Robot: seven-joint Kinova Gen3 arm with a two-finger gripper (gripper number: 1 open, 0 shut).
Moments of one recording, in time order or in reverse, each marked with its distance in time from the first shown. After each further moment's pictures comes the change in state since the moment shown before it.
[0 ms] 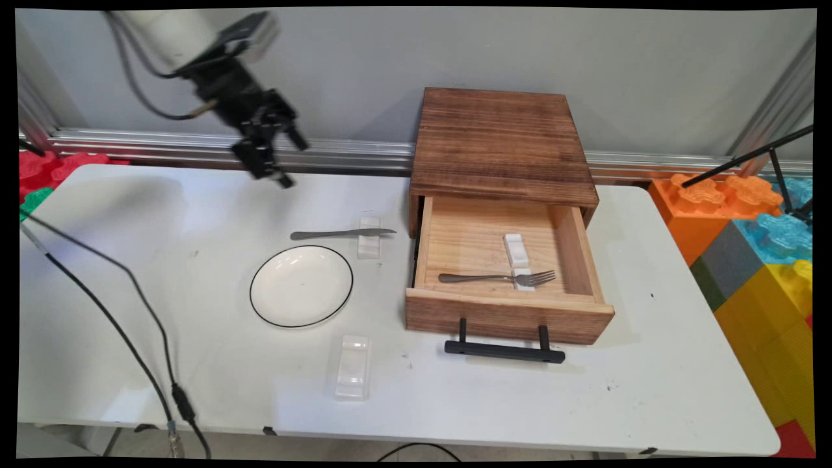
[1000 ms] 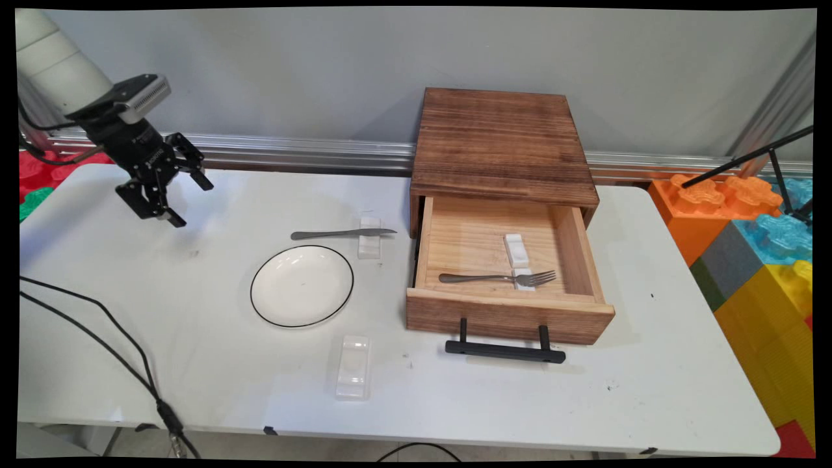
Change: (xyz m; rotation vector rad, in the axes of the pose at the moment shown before) arm -0.156 0.028 -0.012 -0.075 -0.092 0.070
